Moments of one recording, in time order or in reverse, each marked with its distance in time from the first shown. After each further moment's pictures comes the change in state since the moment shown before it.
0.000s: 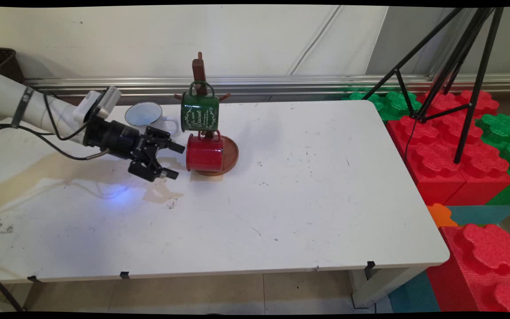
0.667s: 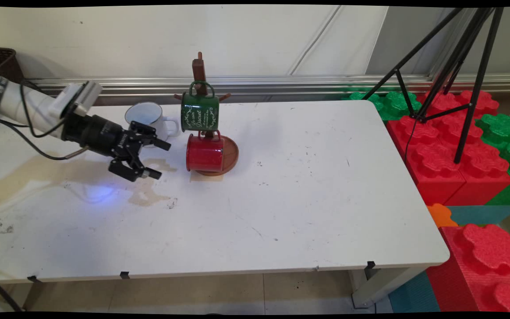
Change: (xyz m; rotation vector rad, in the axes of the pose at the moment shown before) arm 0.013 0.014 -0.035 0.003 -0.050 0.081
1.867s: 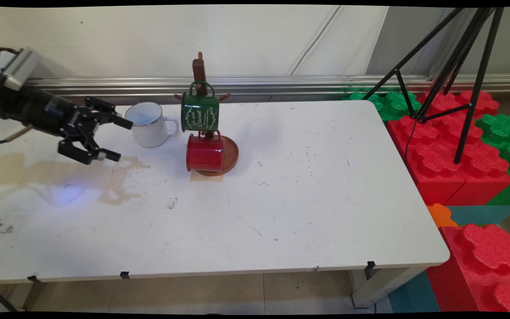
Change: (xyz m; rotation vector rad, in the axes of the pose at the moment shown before) arm 0.028 0.027 -0.093 0.063 -0.015 0.055
